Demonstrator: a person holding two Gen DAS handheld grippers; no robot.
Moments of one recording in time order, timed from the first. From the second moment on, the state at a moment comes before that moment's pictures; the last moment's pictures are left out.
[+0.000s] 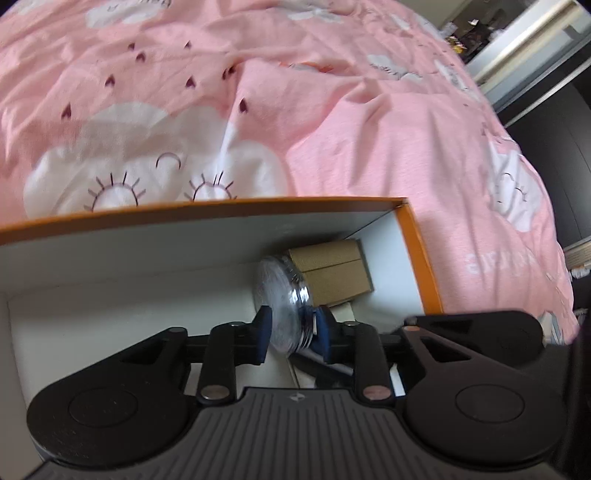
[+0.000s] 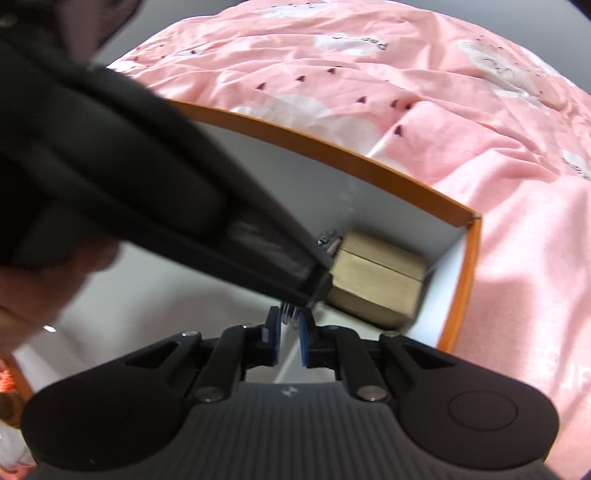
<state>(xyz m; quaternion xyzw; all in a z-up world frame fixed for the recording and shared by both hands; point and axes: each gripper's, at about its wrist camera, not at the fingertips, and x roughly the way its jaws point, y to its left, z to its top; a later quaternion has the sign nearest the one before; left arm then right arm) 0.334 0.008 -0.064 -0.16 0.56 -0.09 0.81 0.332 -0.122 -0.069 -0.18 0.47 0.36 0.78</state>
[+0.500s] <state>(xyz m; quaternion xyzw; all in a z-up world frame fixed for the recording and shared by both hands) 0.306 0.022 -0.070 -0.11 0.54 -0.08 0.83 0.333 -0.117 -0.070 -0.18 0.47 0.35 0.79</state>
